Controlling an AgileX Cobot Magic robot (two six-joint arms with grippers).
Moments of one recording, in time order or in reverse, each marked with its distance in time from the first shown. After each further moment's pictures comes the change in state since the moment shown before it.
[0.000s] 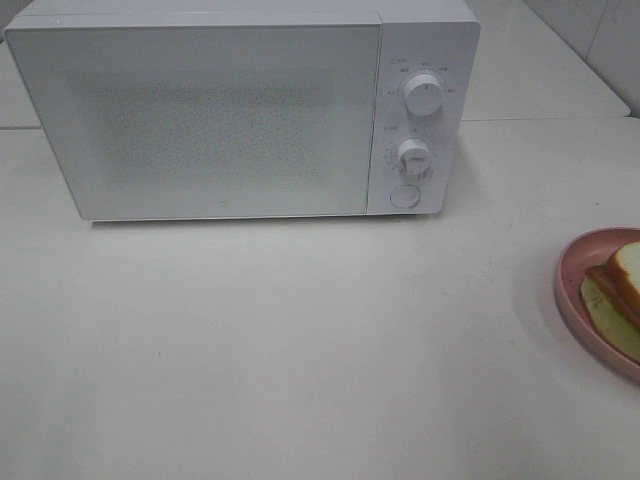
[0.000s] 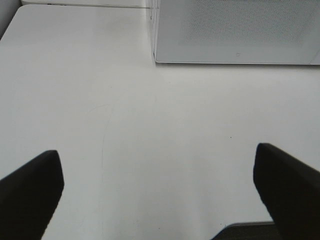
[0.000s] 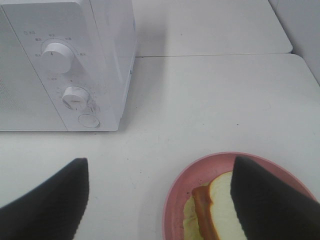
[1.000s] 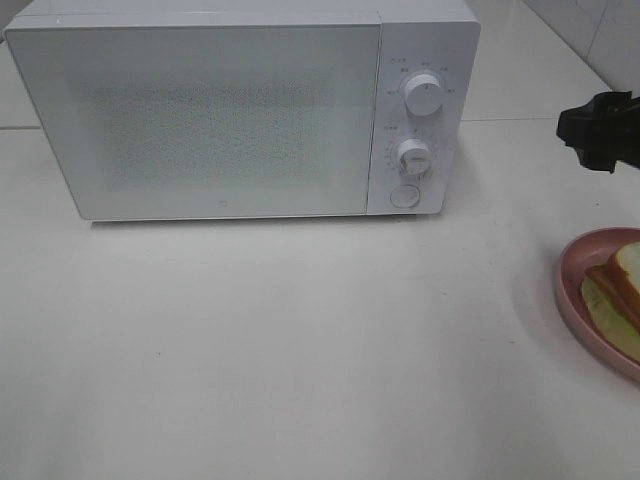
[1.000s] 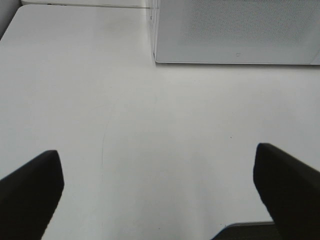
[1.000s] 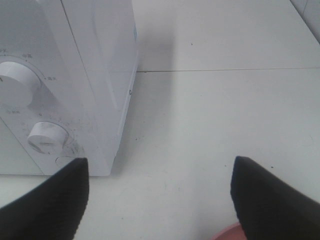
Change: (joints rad) left arm 0.000 0.000 0.000 0.000 0.000 0.000; right arm 0.000 0.572 0.001 0.000 -0.621 0.000
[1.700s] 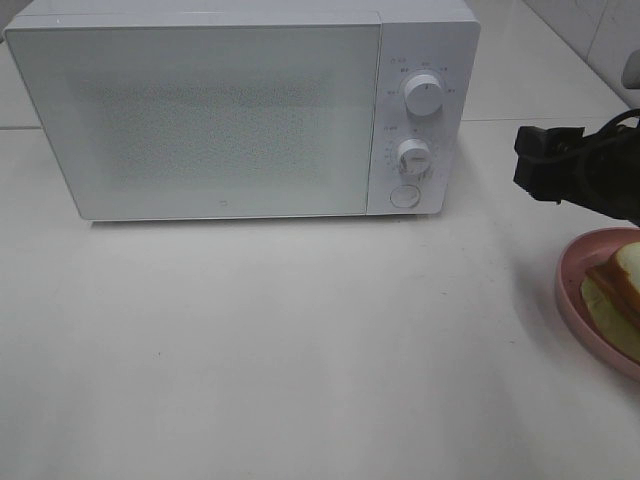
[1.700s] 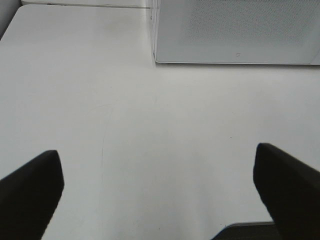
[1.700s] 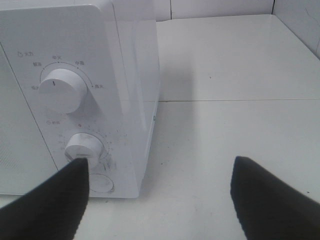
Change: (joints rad) left arm 0.000 0.000 0.000 0.000 0.000 0.000; right arm 0.268 0.086 0.177 0.413 -0.482 -0.280
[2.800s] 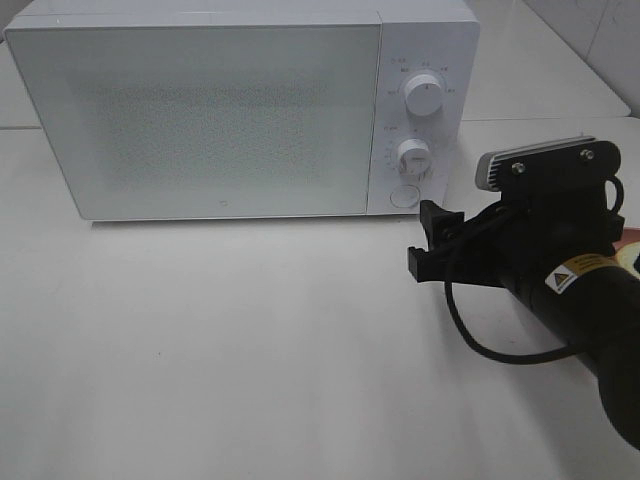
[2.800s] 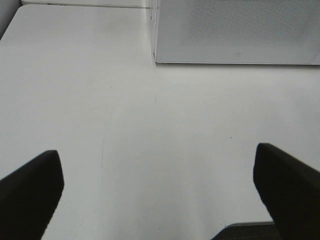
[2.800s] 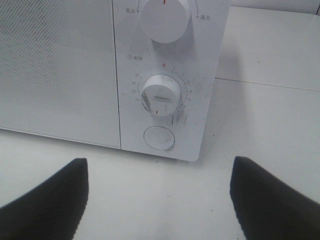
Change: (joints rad) left arm 0.000 0.000 0.000 0.000 0.000 0.000; right arm 0.383 0.351 0.011 0.262 -0.359 -0.078
